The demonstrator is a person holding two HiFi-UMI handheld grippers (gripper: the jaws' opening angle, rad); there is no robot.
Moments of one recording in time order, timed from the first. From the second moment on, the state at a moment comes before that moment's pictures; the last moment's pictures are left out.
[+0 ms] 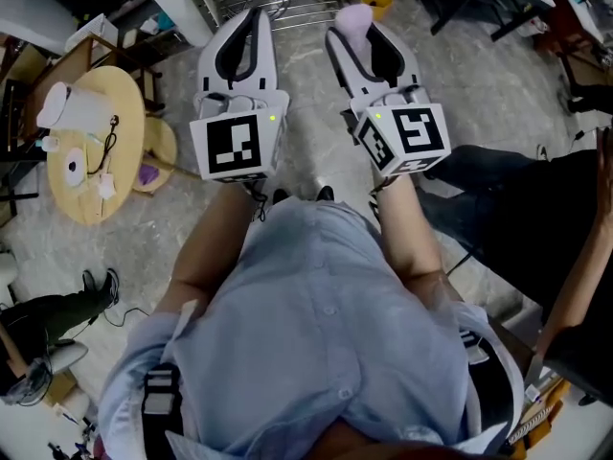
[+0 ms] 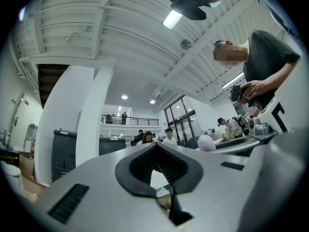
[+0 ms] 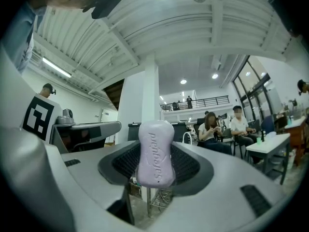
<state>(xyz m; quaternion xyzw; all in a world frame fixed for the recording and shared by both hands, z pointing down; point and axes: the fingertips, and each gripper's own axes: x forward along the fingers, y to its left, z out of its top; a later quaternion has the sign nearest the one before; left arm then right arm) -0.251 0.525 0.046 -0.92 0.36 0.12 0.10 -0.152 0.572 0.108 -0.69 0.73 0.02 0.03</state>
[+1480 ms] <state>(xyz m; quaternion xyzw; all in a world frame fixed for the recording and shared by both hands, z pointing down) -0.180 0.374 0.076 -0.91 0.38 0.12 0.09 -0.085 0.434 0.142 -0.66 0.75 0.00 0.01</state>
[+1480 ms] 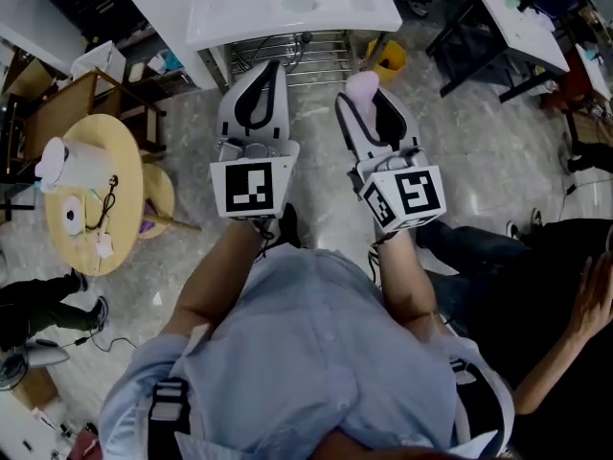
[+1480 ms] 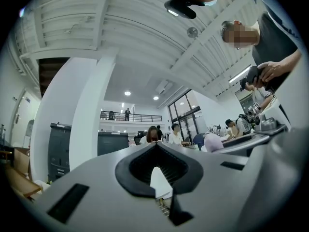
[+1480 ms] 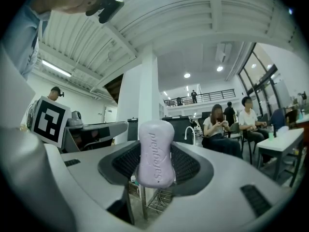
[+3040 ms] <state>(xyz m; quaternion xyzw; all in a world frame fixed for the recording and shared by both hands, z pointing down) -0.069 0.175 0.102 -0.92 0.37 0.09 0.08 0.032 0.243 0.155 -0.67 0.75 0.00 0.01</state>
